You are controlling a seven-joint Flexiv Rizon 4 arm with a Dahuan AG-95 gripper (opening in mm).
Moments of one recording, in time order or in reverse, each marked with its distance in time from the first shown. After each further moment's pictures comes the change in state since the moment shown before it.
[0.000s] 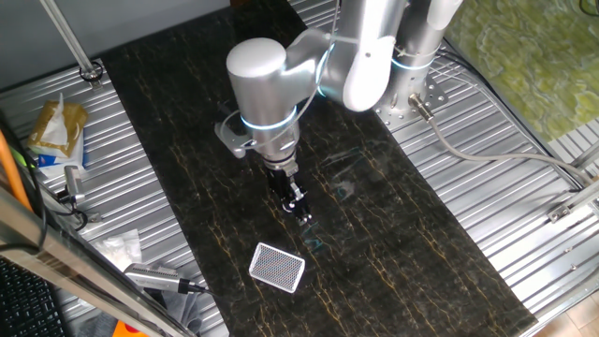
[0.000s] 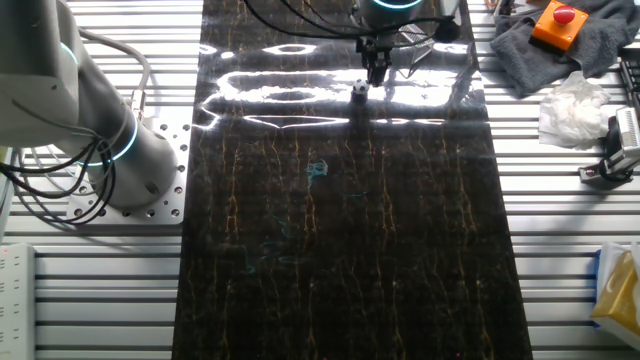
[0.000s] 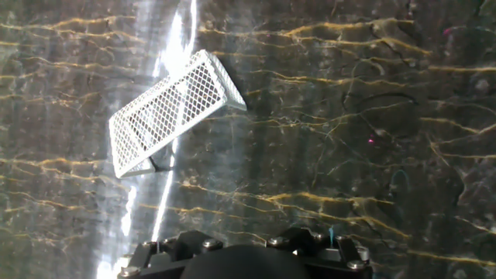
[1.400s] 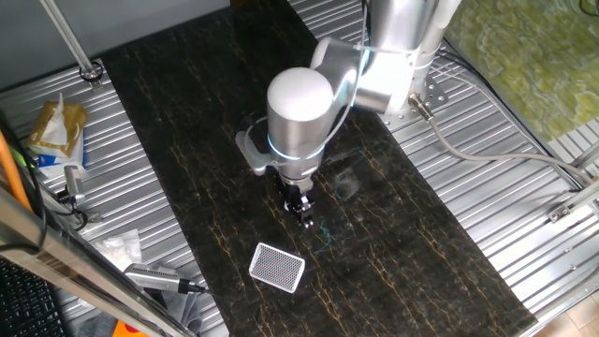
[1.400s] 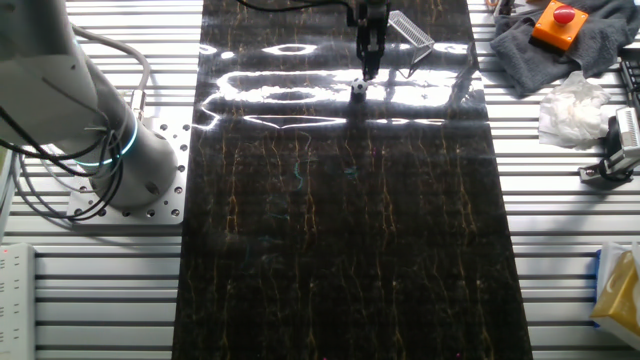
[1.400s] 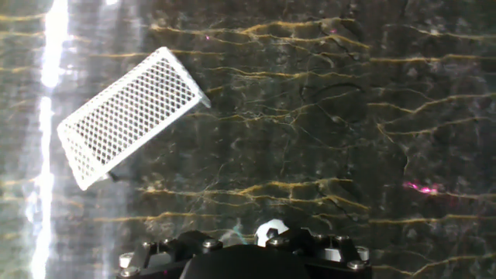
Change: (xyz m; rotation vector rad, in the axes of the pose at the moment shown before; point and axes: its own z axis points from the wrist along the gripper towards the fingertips) arm 0.002 -0.002 -0.003 0.231 -0.004 0.127
